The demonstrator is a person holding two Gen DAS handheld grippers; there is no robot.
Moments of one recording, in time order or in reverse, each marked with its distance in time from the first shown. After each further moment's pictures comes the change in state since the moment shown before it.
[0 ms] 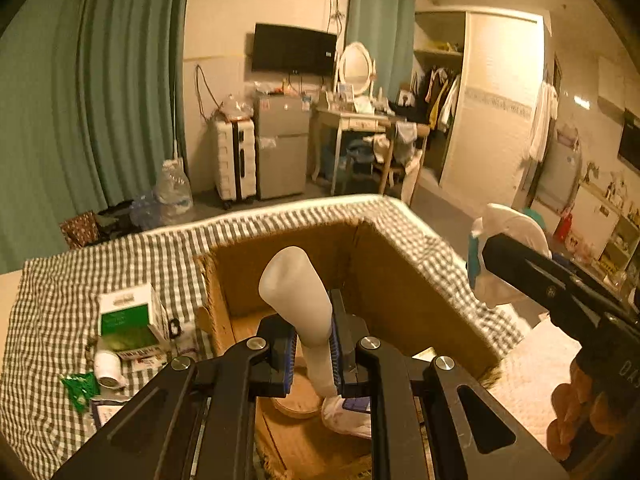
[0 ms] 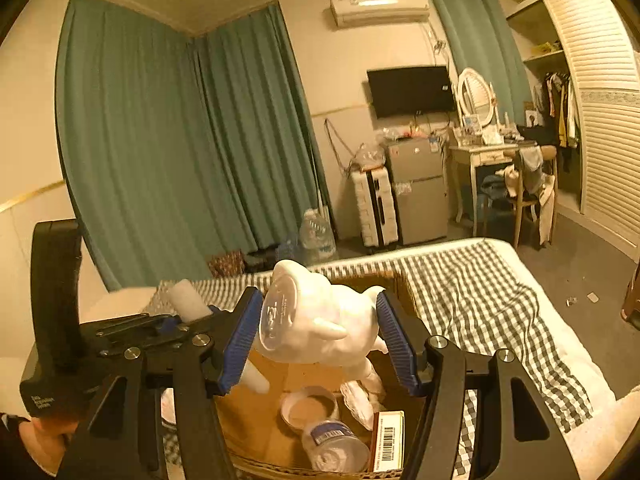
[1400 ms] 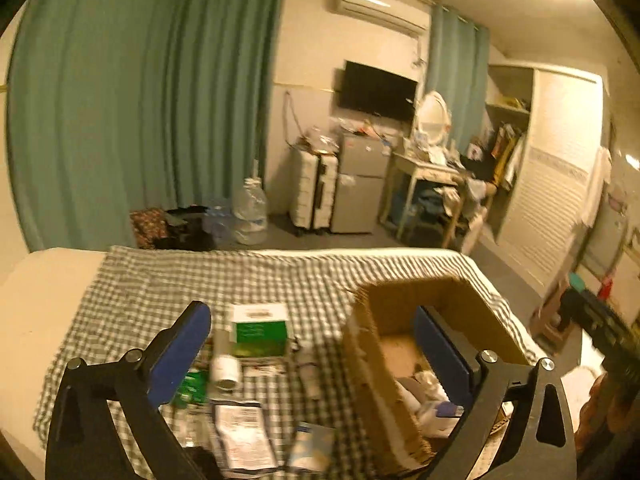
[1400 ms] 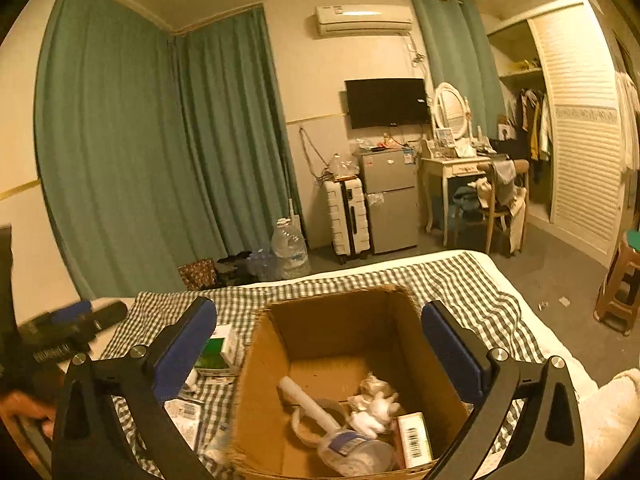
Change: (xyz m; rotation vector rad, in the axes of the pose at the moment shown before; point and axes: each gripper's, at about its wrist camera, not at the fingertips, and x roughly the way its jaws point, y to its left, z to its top) left arm -0.116 0.131 0.009 -0.189 -0.150 0.210; right arm -0.009 0.065 0.022 -0.019 -0.045 -0.138
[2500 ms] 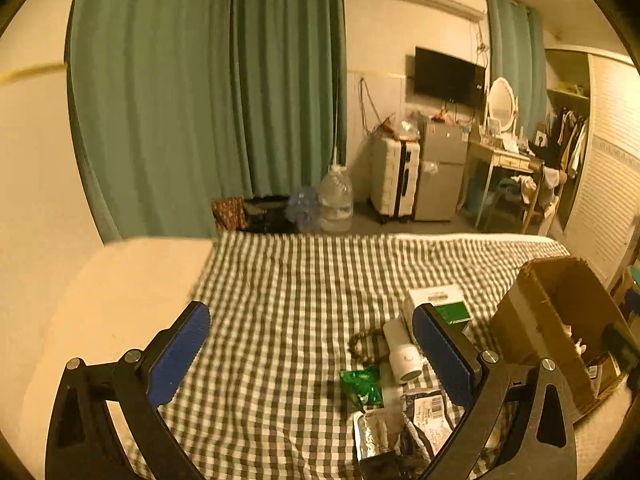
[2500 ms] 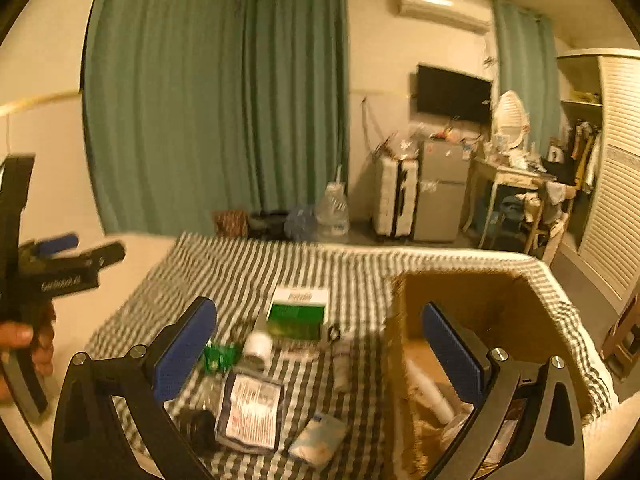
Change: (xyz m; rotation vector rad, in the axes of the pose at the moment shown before) left arm 0.026 0.181 -0.031 0.004 0.063 0.227; right arm 0.060 0.178 -0.053 -0.210 0.135 0.079
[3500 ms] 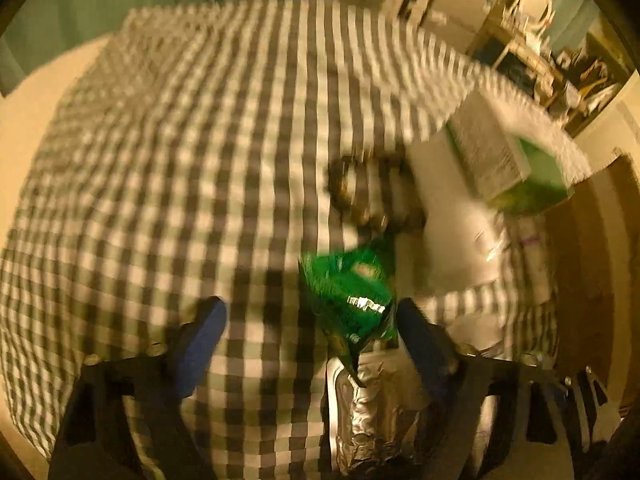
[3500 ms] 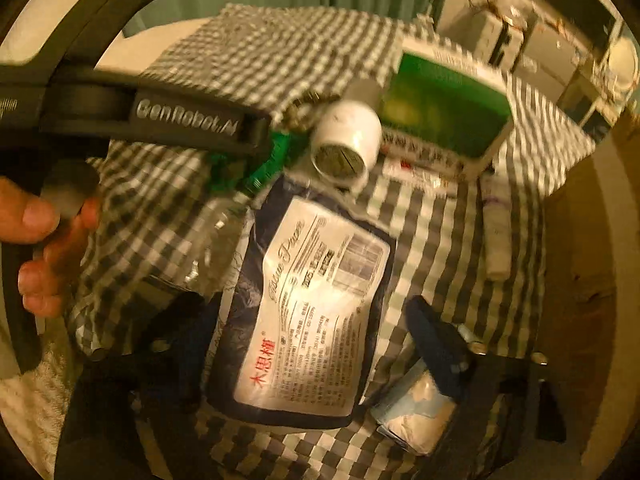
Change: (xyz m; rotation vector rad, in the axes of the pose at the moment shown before) left arm 0.208 -0.022 -0.113 -0.082 0.673 -0.145; right arm 0.182 0.075 -0.128 -0.186 0.649 0.162
